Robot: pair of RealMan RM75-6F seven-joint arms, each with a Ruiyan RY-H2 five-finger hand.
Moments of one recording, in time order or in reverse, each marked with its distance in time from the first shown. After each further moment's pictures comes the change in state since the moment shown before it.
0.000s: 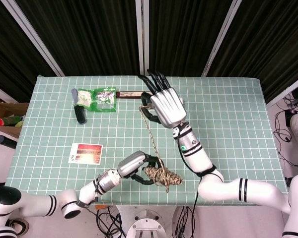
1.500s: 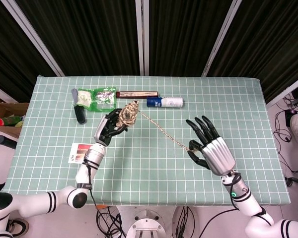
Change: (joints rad) left arm 0.086 -0.013 -0.284 -0.009 -0.608 -0.070 -0.349; right arm -0.431 0.165 -0.481 0.021 -0.612 0.432 0.306
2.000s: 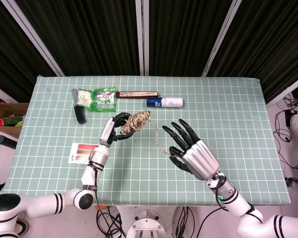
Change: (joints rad) left arm -0.001 -0.075 -0.013 0.024 -0.025 0.022 0.520; right arm 0.076 -0.023 0.064 -0.111 -0.060 -0.128 -0.122
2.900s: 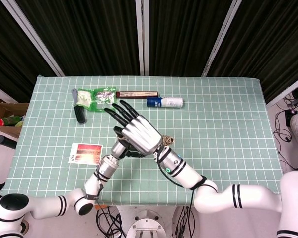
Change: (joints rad) left arm -0.014 -0.045 0.116 0.110 0.435 0.119 -0.106; right arm 0.396 -0.193 0.328 0.018 0.534 -0.412 -0.193
